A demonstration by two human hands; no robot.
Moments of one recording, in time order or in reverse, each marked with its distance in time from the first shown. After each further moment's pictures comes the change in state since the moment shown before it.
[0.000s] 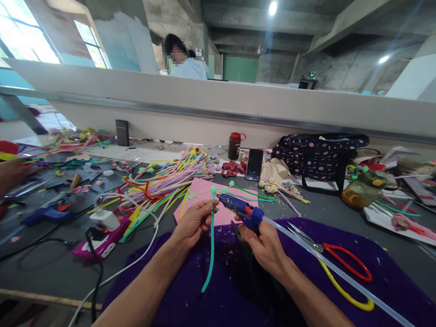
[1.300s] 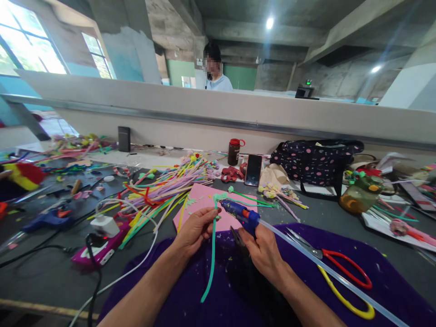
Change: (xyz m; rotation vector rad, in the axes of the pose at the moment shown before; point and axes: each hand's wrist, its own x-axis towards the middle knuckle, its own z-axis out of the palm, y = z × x) left_hand 0.001 -0.005 0.001 0.032 -0.036 -0.049; right_hand 0.001 0.013 0.005 -0.254 0.107 -0.139
